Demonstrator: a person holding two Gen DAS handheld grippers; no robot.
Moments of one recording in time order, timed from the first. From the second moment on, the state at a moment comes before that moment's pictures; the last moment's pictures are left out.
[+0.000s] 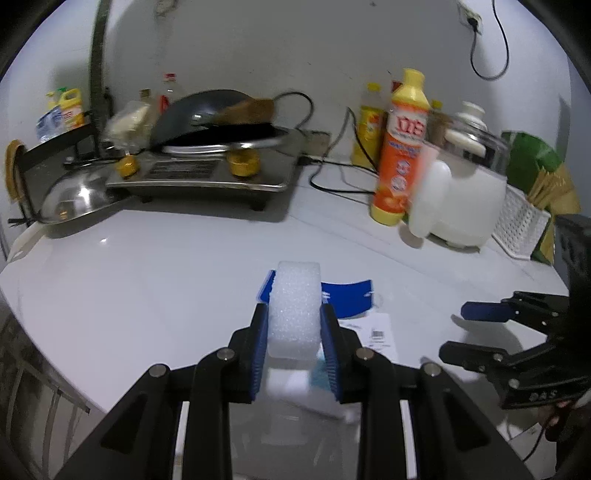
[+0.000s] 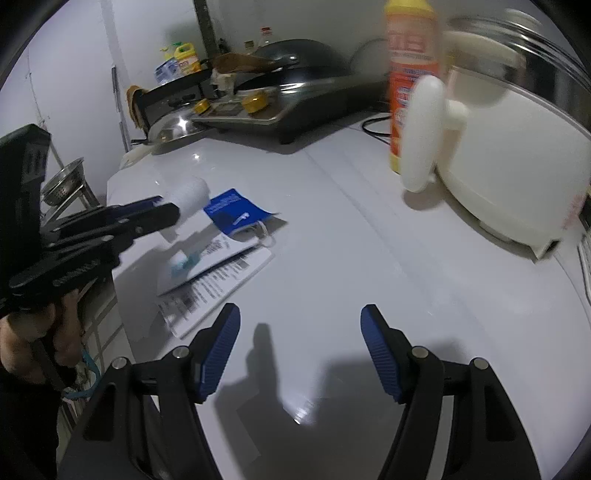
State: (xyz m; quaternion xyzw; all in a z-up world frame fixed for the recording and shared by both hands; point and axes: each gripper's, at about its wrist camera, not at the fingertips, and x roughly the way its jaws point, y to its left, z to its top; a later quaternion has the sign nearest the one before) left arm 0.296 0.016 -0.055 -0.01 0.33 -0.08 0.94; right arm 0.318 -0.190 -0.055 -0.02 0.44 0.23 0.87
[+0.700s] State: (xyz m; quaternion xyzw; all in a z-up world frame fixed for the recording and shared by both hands) left arm 0.242 0.110 -0.079 -0.07 0.33 -0.02 0.94; right arm 0.377 -0.118 -0.065 -0.03 0.45 0.23 0.86
